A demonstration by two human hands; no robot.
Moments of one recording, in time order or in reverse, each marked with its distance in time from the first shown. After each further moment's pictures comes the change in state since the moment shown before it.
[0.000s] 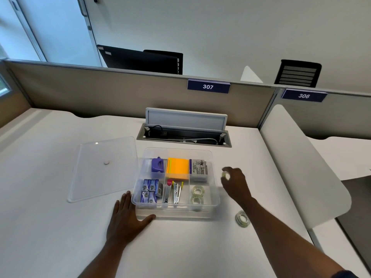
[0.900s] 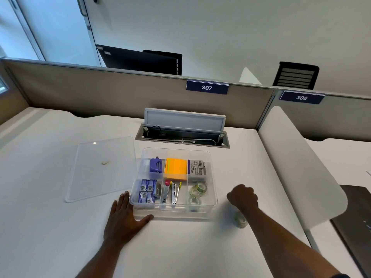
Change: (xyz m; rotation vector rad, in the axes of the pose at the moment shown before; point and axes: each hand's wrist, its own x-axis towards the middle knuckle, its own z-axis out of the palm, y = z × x) left_hand -0.001 0.002 -0.001 -0.040 0.010 -0.010; right_hand -0.022 0.010 -0.009 -0.288 -0.158 0.556
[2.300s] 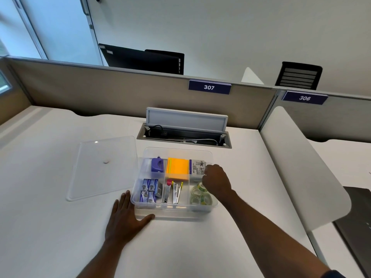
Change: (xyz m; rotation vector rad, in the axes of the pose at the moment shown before) left_hand 0.001 -0.001 0.000 0.039 0.000 0.011; right_hand -0.025 -0.086 -0.002 0.054 0.076 -0.627
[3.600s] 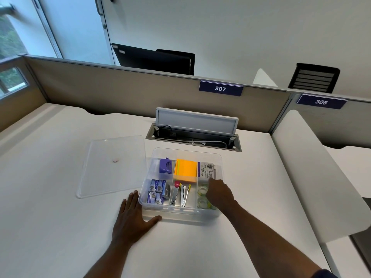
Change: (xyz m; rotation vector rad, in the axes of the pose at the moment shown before) left_hand -0.001 0.002 -0.002 -0.021 -0.011 -0.018; right_hand -0.009 -0.001 0.028 -0.137 -0.176 0.013
